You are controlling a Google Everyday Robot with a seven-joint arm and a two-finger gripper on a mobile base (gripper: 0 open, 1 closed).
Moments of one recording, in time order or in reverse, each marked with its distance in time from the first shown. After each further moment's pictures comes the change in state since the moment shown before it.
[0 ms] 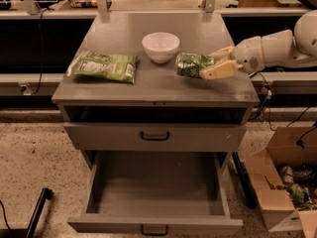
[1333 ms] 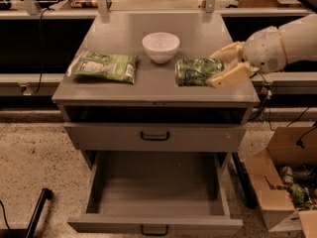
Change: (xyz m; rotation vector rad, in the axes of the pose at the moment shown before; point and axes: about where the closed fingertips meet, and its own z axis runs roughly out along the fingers) arm -0.039 0.095 -0.040 -0.059 0.093 -0.229
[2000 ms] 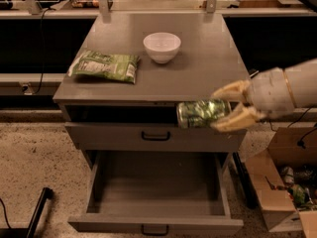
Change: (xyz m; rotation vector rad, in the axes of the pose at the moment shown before) arm 0.039 0.095 0.005 -0.020 0.056 -0.085
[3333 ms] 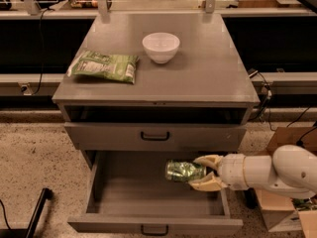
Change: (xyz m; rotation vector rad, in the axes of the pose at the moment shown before) arm 0.170 0.087 0.153 0.091 -0.037 0.276
